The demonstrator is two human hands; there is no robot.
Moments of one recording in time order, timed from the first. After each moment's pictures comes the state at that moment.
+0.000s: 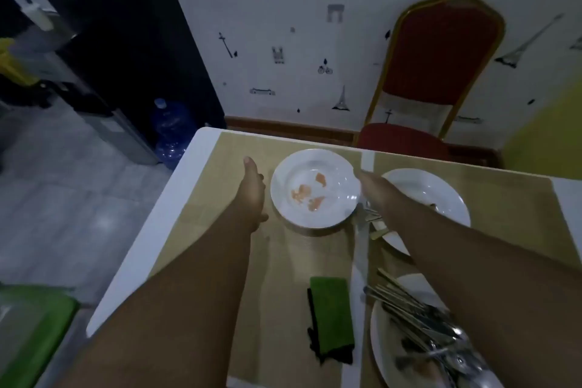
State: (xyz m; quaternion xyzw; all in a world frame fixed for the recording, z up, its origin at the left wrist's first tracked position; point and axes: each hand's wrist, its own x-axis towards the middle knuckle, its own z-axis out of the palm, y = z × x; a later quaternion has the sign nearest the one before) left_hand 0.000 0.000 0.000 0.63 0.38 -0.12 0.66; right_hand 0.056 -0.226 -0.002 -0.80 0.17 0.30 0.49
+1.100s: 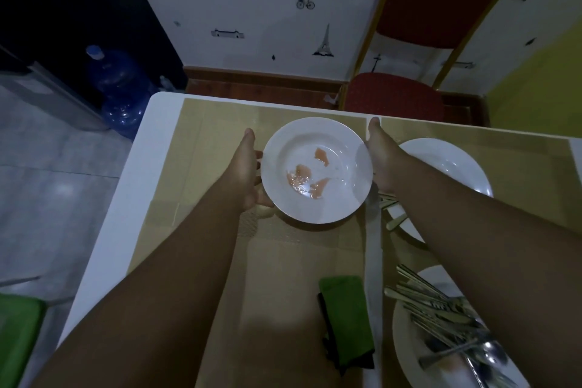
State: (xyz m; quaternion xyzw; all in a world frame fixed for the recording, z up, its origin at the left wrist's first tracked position) left_hand 0.076 0.035 -0.060 0.55 0.39 -0.25 0.70; right_hand 0.136 -0.197 -0.058 -0.65 0.35 0.33 0.58
